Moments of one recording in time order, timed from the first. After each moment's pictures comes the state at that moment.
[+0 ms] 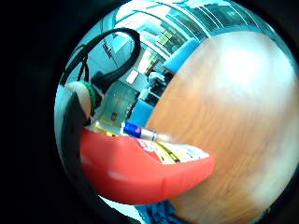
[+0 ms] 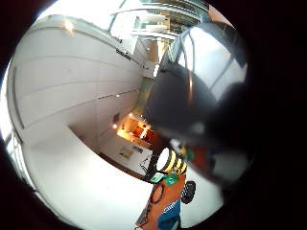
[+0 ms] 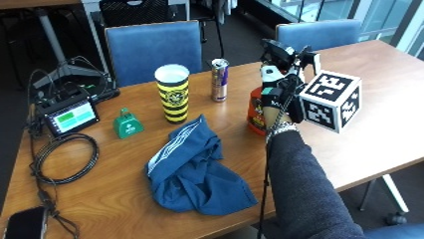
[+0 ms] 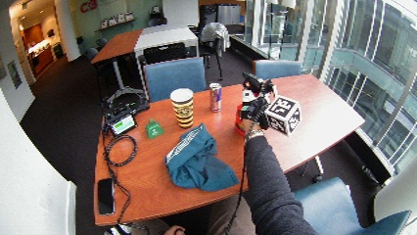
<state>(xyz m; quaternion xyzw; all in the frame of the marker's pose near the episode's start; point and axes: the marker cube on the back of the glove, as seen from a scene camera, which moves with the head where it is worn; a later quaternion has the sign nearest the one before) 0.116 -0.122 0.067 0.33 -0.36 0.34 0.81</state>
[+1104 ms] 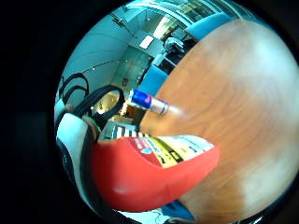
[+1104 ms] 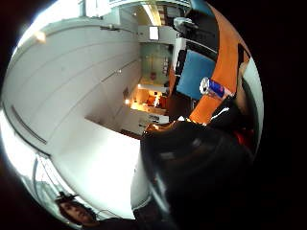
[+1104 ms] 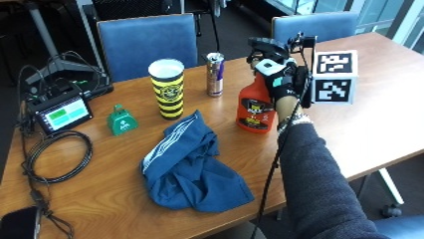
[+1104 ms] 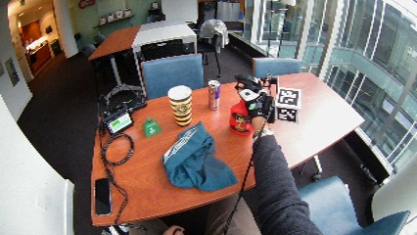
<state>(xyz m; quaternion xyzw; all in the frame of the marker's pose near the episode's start) 0.112 -0.145 0.057 0.14 -0.48 0.23 0.83</state>
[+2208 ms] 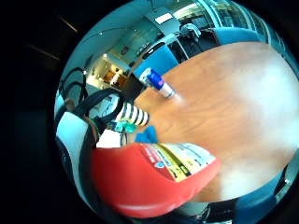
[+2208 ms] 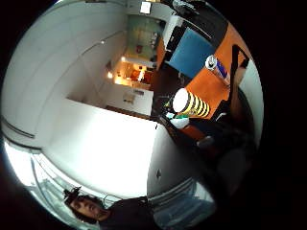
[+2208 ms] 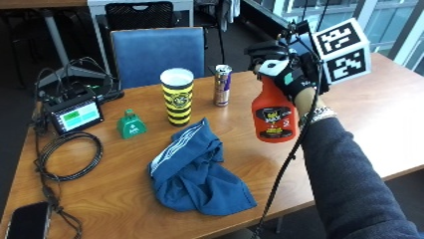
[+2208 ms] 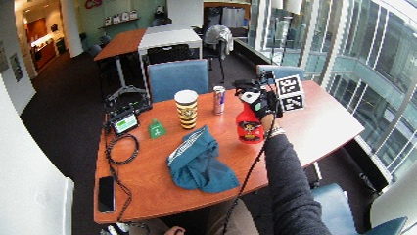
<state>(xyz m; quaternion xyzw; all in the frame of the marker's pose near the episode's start) 0.108 -0.140 0.023 0.03 -0.40 0.12 0.91</state>
